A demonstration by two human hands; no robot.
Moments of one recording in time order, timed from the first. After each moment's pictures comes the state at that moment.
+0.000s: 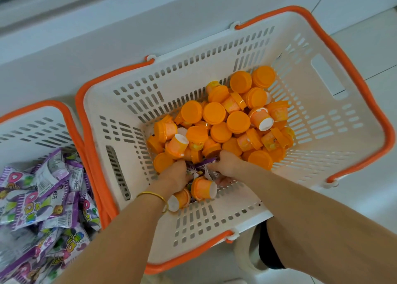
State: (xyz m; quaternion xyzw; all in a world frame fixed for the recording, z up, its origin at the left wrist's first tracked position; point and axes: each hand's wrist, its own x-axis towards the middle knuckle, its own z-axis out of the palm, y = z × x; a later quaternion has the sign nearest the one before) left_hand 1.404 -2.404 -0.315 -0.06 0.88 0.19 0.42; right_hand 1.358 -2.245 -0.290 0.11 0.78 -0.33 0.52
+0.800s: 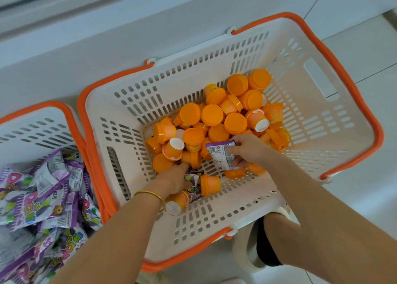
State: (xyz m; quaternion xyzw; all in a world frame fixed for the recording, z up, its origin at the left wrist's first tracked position) left_hand 1.406 -2.406 -0.311 0.00 0.86 0.17 0.47; right_hand 1.328 -2.200 -0.243 0.05 0.82 -0.37 0.44
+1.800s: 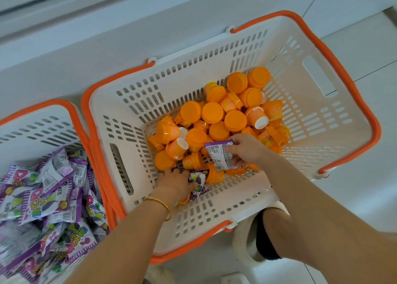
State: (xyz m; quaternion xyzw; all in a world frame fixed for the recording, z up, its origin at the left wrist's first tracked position) left_hand 1.430 -2.393 -0.302 -0.03 0.87 0.04 0.49; right_hand 1.338 -2.204 -0.242 0.06 0.82 -0.38 0.43
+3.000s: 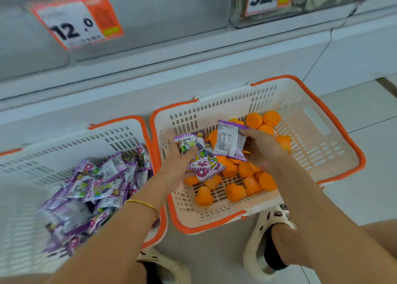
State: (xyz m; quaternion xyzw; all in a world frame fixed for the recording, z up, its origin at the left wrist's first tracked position) left_hand 1.439 -2.433 -0.141 -0.31 0.61 0.72 0.12; right_hand 1.356 -2.245 -0.127 0.18 0.60 -0.71 0.32
